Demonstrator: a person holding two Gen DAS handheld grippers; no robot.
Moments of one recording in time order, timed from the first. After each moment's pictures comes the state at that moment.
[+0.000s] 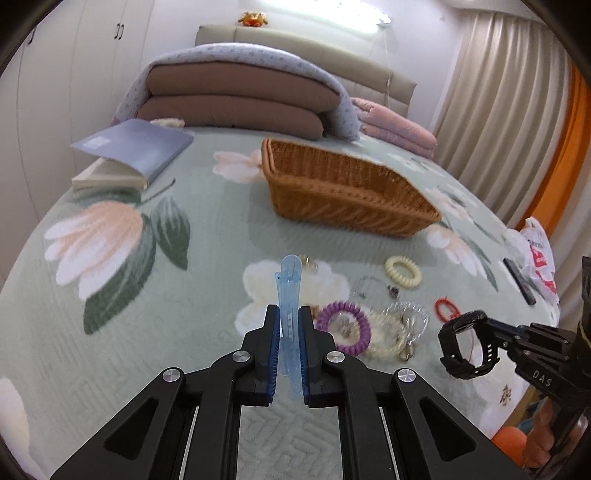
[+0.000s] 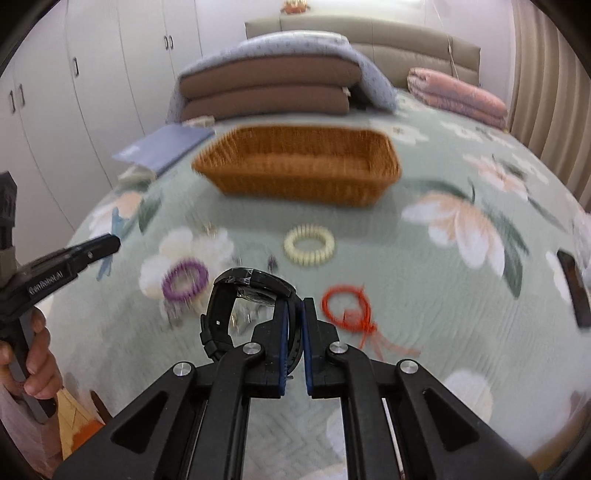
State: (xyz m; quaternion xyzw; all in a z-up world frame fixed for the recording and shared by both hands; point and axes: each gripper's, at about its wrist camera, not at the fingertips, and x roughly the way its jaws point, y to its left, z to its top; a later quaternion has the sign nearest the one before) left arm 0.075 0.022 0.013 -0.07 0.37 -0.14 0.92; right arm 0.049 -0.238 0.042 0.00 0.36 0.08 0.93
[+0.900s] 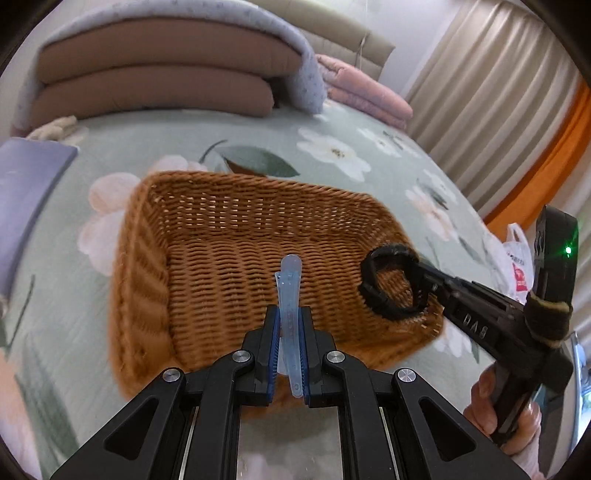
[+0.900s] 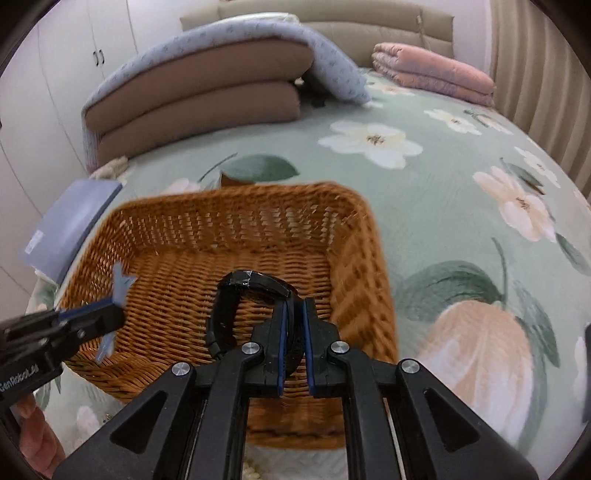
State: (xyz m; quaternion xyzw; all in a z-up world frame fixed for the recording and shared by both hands) left arm 0.310 -0.078 0.021 -0.08 0.46 -0.24 0.85; right arm 0.302 -0.285 0.034 0.05 0.41 0.02 0.91
